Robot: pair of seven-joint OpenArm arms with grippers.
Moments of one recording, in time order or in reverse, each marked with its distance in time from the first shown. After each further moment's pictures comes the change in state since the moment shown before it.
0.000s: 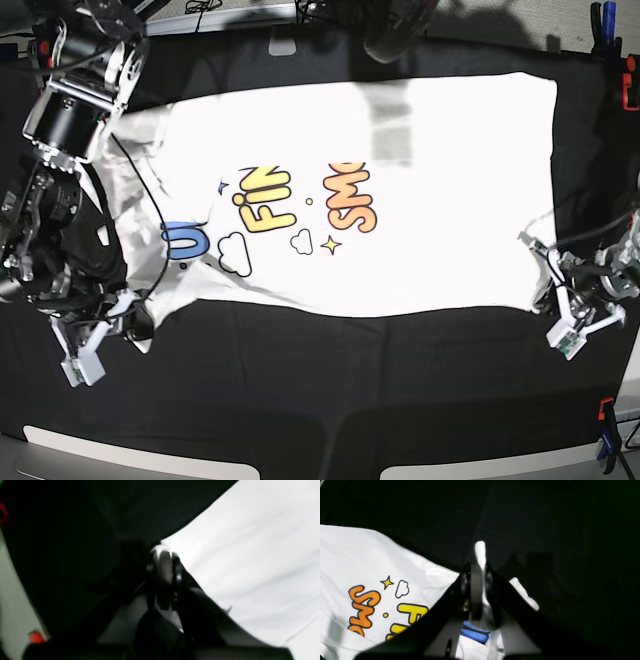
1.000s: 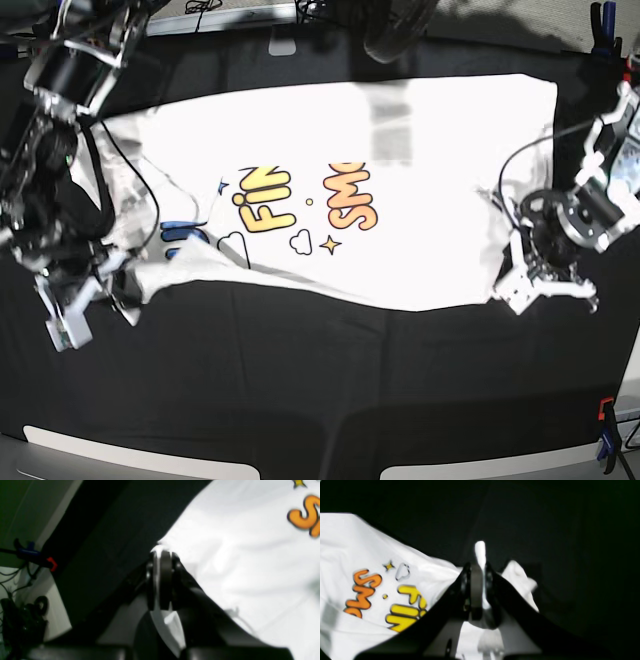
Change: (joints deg) left arm 15.1 0.9 0.1 25.7 17.4 11.5 -0.1; right arm -11.7 0.0 5.2 13.1 3.1 0.2 0.0
